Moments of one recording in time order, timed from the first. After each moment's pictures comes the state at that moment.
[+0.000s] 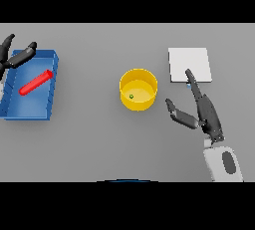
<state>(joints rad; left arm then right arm) -0.58 0.72 -0.35 -1.07 0.12 0.11 0.43 -0.01 -0.14 0.14 -1.65 0.28 0.01 -0.10</state>
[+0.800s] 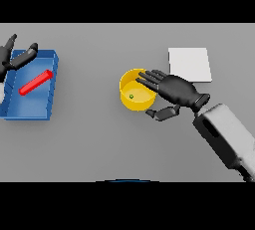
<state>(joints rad) -0.55 0.71 -0.34 -1.11 0.16 0.10 0.42 -0.48 -0.43 0.51 -1.39 0.77 0.27 -0.20</state>
